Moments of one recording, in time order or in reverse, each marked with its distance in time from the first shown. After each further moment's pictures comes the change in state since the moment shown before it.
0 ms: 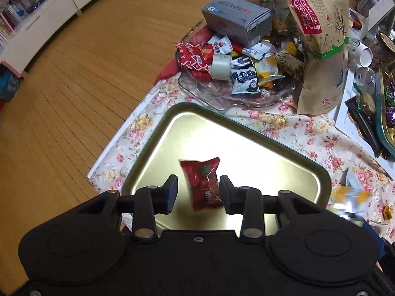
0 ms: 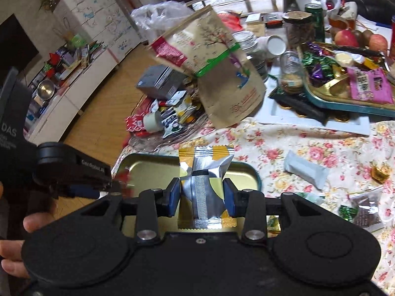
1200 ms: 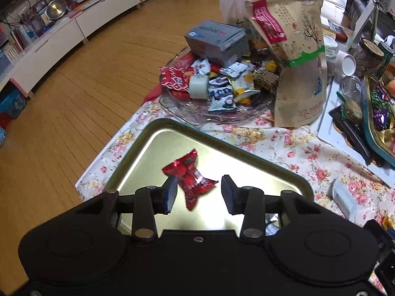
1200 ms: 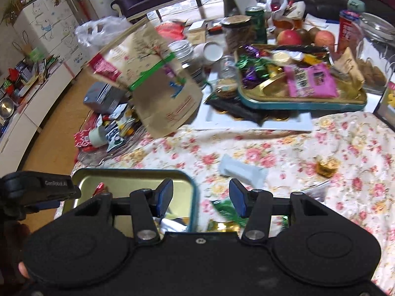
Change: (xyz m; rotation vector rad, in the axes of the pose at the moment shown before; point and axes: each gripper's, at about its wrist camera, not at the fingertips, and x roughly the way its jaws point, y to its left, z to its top) left arm -0.007 -0.054 -0.032 -0.002 -0.171 0.026; right arm -0.026 -0.063 0.002 0.093 -0.057 -0.225
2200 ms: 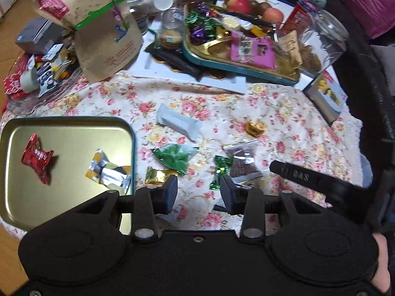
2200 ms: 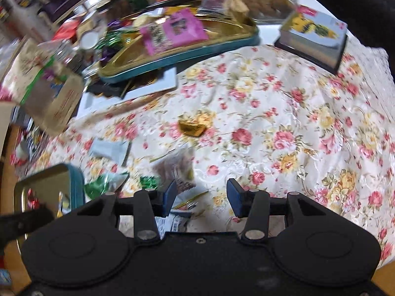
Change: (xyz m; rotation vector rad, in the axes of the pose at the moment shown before) left arm -0.062 -0.122 -0.052 0.408 0.183 -0.521; right arm 0.012 -0.177 -0.021 0.311 0.167 -0.184
